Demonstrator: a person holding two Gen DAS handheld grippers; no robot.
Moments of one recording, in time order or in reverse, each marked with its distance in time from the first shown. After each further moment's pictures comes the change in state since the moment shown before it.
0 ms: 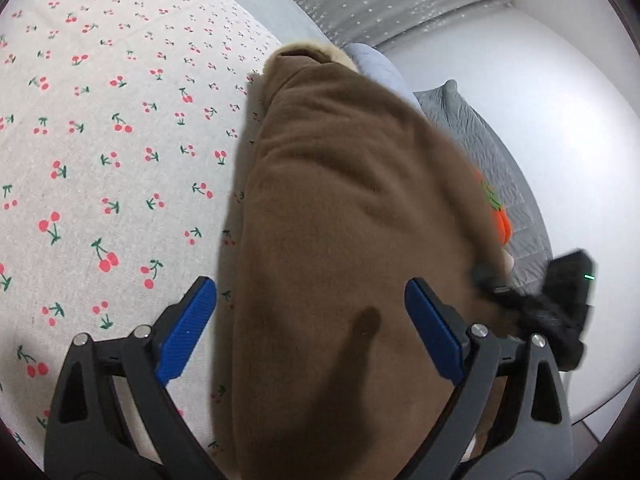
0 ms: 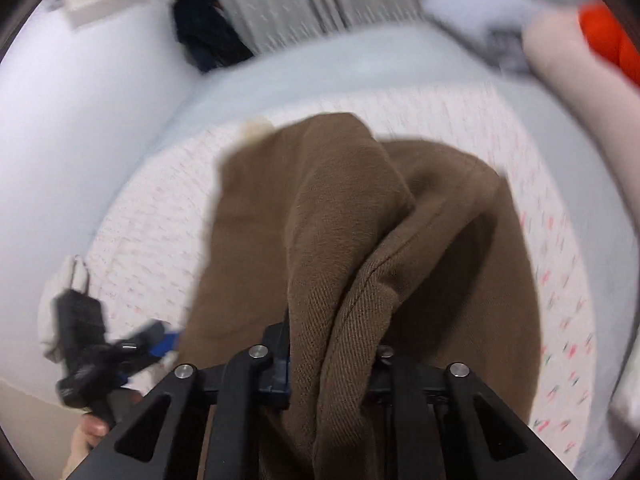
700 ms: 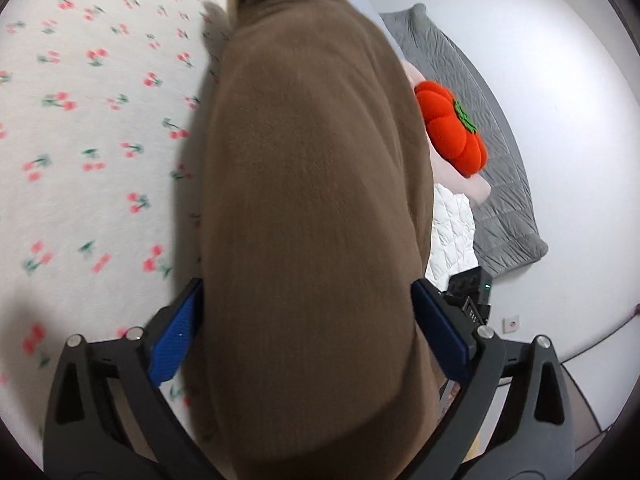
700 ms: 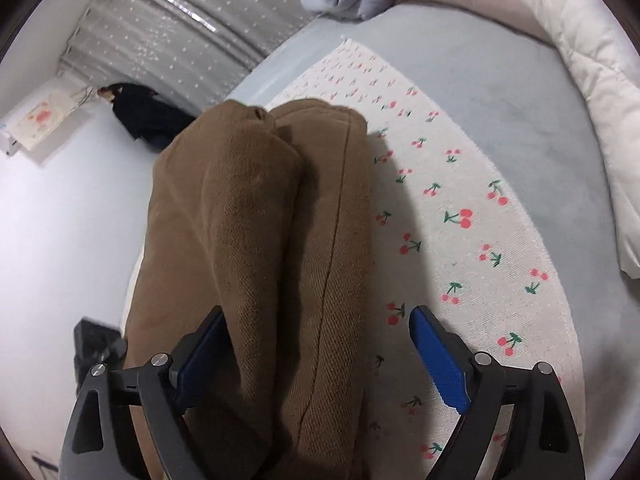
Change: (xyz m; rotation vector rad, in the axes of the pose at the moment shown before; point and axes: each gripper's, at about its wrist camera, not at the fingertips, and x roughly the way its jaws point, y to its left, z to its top) left arm 0.075 -0.028 -0.026 0.063 0.310 -0.139; right arm -0.011 -0.173 -0.121 0.453 -0.042 0.130
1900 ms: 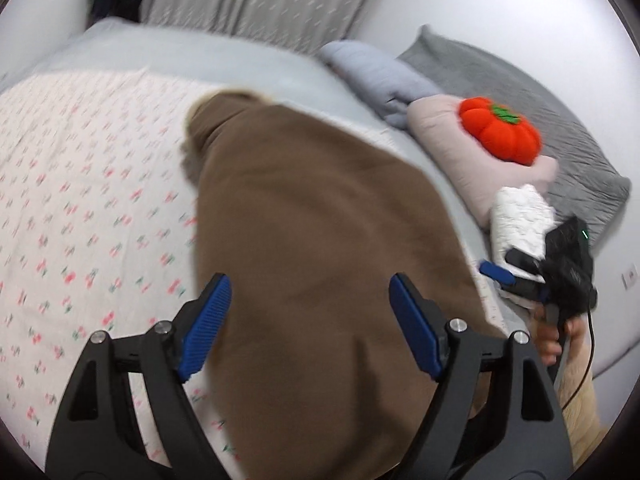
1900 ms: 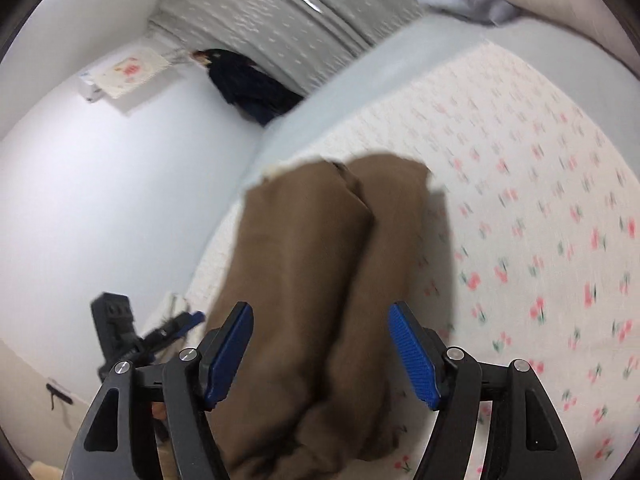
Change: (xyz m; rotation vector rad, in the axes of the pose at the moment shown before) left arm -0.153 -0.063 -0.052 0.366 -0.323 0.487; right arm -0.014 0.114 -0.047 -0.215 0.013 0.283
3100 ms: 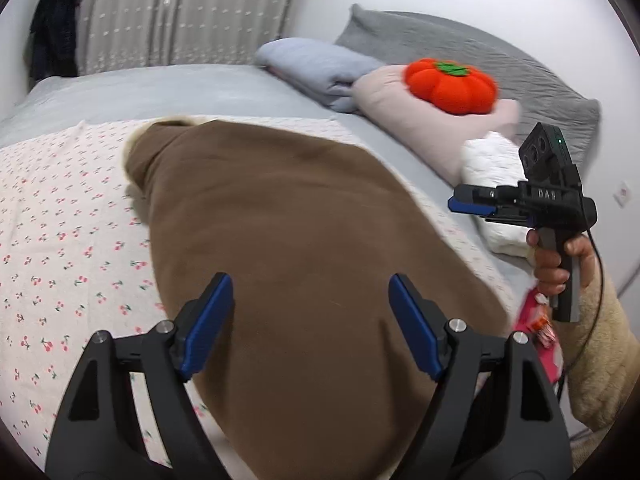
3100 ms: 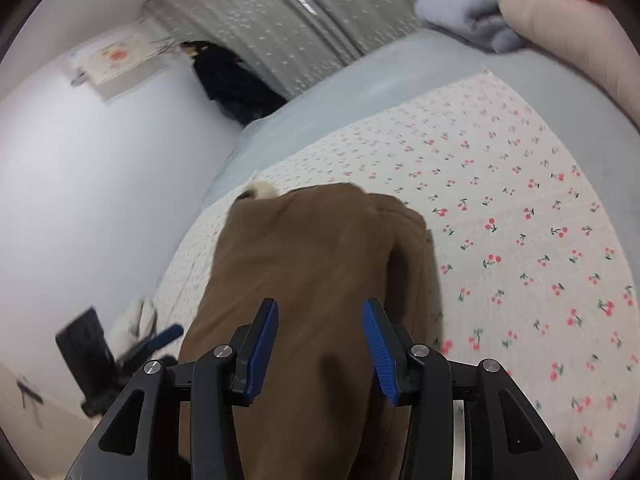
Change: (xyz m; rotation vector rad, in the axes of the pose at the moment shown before) left arm 0.026 -0.046 0.003 0.266 0.012 -0.076; right arm 0.006 0.002 0.031 -0.082 -0.004 -0.142
